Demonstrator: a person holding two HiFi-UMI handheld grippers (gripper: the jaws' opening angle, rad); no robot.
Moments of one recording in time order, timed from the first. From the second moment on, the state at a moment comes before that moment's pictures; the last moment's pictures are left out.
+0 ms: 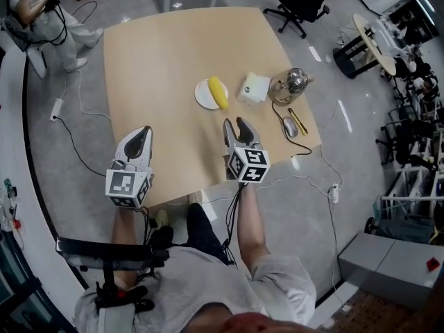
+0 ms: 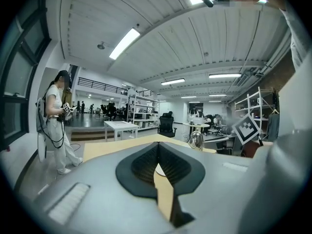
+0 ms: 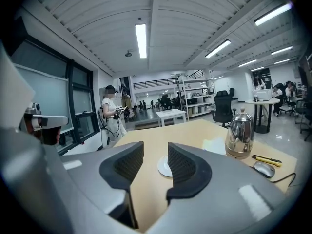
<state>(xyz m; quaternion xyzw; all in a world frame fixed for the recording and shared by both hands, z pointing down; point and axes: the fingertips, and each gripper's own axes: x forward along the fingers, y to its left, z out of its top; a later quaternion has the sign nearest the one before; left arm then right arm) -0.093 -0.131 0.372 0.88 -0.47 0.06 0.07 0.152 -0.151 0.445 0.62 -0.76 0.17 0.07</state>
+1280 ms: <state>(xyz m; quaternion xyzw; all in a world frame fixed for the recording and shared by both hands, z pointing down) -0.078 -0.094 0.322 0.91 -0.42 0.04 0.01 0.151 -0.079 0.384 0.66 -0.74 0.12 0.04</state>
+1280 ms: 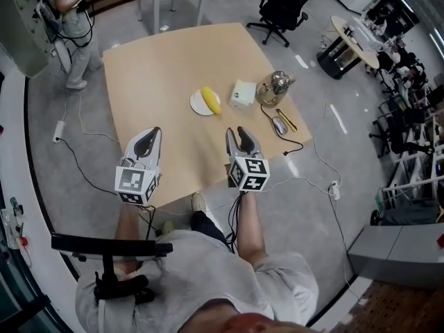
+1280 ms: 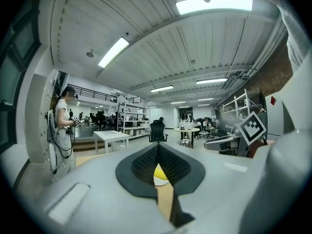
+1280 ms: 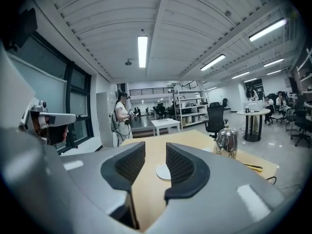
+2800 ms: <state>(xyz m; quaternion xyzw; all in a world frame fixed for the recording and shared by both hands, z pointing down) -0.093 -0.046 0.315 0.92 -0.40 0.02 0.02 0.129 0.011 0.359 0.68 -0.73 0.10 0.01</state>
